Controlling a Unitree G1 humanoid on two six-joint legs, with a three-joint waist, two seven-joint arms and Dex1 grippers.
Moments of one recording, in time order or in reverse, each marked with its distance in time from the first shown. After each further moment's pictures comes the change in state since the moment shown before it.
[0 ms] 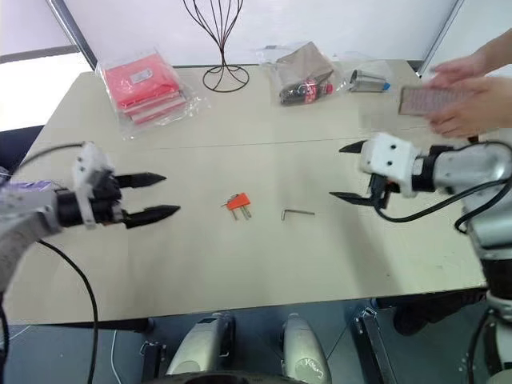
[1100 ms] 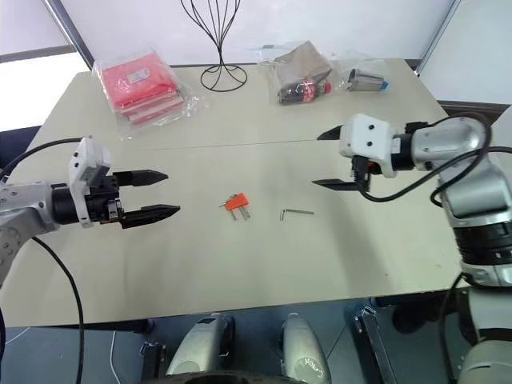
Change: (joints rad) left arm 0.018 -0.038 -0.035 -0.011 0.010 -0.007 0.022; right arm -0.193 0.215 0.146 0.168 -0.074 -0.067 -0.016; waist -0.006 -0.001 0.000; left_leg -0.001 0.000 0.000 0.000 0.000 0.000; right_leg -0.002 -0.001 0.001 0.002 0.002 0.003
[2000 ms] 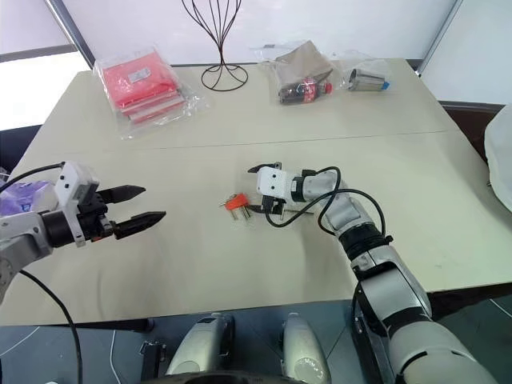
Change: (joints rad) left arm 0.207 -0.054 0.134 -0.077 0.015 0.009 0.183; right arm -0.048 0.459 0.237 0.549 -0.293 -0.463 -0.269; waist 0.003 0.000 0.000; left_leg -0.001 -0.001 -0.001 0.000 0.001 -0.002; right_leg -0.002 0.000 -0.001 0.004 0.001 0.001
